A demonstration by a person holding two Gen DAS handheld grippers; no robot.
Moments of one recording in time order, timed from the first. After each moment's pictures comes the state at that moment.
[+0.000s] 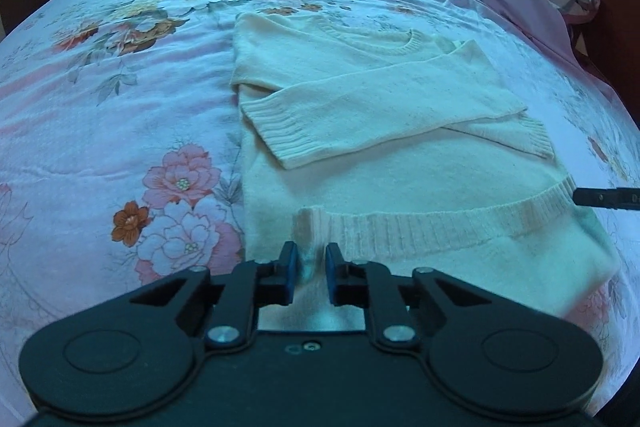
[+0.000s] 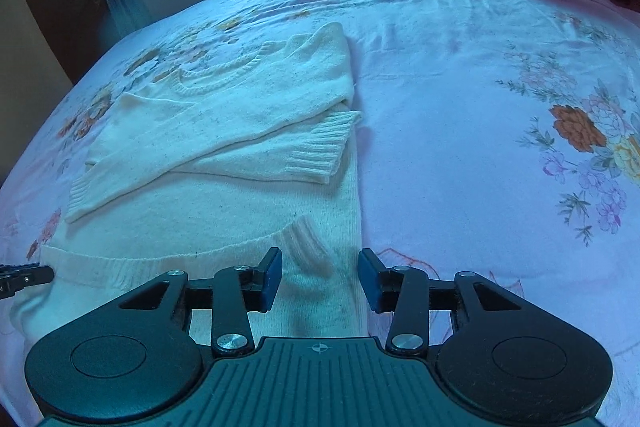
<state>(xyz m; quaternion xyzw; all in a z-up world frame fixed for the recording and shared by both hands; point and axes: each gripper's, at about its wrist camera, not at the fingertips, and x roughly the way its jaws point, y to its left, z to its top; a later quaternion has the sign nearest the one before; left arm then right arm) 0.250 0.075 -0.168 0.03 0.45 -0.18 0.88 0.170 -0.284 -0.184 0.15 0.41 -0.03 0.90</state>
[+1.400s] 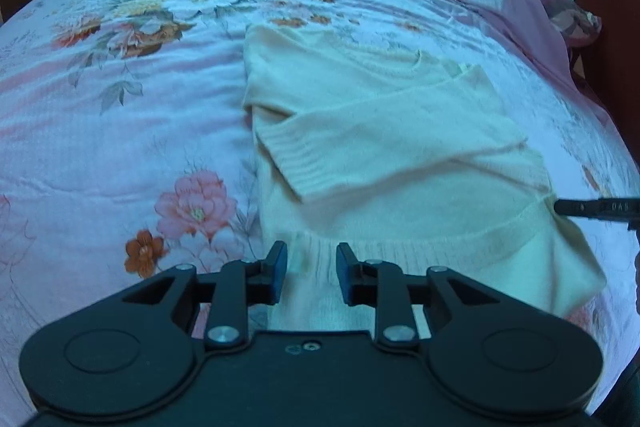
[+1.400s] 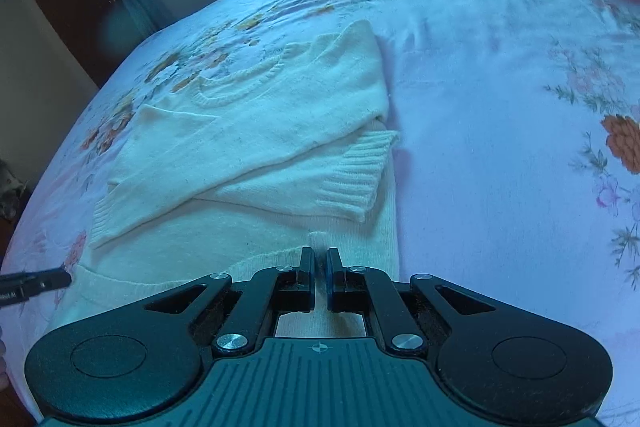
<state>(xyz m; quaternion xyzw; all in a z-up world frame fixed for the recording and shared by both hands) 0.275 0.091 -0.160 0.00 0.46 -0.20 0.87 0.208 -0.298 -0.183 0.19 0.42 0.02 0.89</state>
